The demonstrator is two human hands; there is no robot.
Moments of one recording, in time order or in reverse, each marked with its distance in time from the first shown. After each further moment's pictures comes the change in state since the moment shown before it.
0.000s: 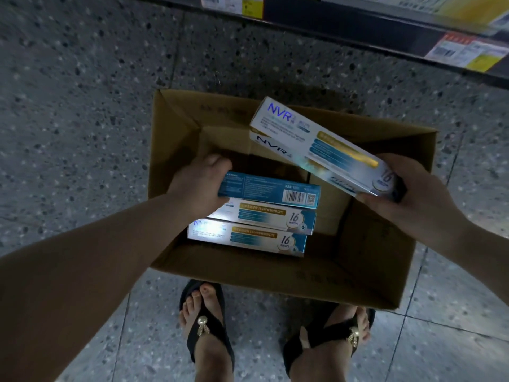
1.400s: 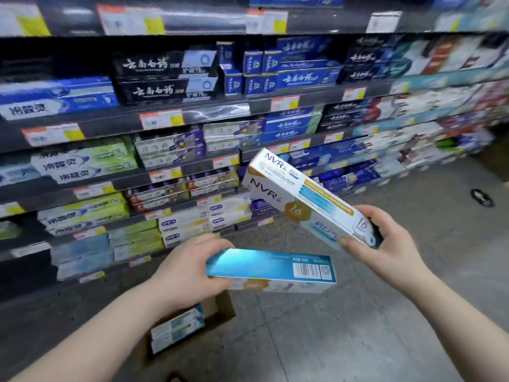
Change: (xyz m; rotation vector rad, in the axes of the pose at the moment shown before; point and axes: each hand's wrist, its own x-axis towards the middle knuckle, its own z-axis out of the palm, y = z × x) left_hand -0.475 0.336 -0.482 -0.167 0.153 0.782; right_hand -0.572 -0.235 -0.464 0.341 0.819 0.146
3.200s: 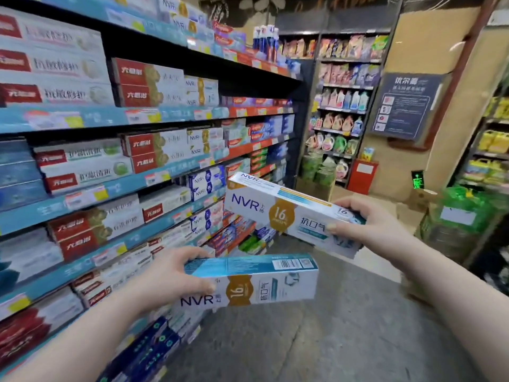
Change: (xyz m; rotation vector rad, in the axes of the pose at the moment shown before) left_hand 0.630 0.739 0.260 -0.133 -0.235 0.323; right_hand 0.166 0.433 -0.809 0.014 0.540 0.191
